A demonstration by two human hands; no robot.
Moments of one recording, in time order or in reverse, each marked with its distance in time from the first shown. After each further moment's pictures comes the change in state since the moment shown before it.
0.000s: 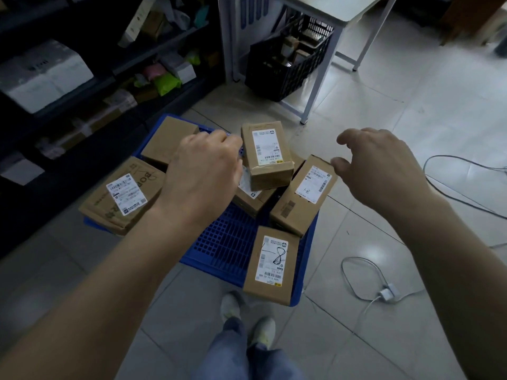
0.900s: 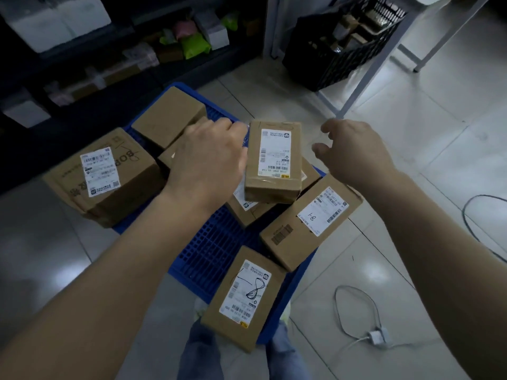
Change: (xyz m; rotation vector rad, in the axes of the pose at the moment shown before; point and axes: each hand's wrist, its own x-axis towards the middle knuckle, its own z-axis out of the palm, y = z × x) left_hand 0.088 -0.007 0.124 -0.011 -0.031 -0.264; right_hand 0.187 0.033 0.108 0.125 -0.145 -0.174
